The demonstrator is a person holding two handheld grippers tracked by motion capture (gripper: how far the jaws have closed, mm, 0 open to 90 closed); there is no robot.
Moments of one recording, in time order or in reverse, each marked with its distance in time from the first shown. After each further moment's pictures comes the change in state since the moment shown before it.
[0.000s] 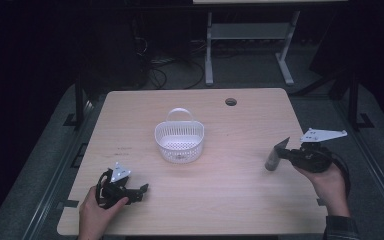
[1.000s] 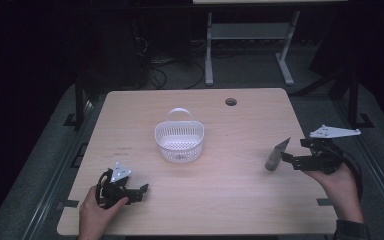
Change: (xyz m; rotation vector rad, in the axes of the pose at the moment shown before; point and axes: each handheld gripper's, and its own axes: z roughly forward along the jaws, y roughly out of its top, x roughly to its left) left arm 0.000 0.000 0.000 0.000 0.000 0.001; right arm -0.003 0.005 -0.019 0.002 -0.147 0.094
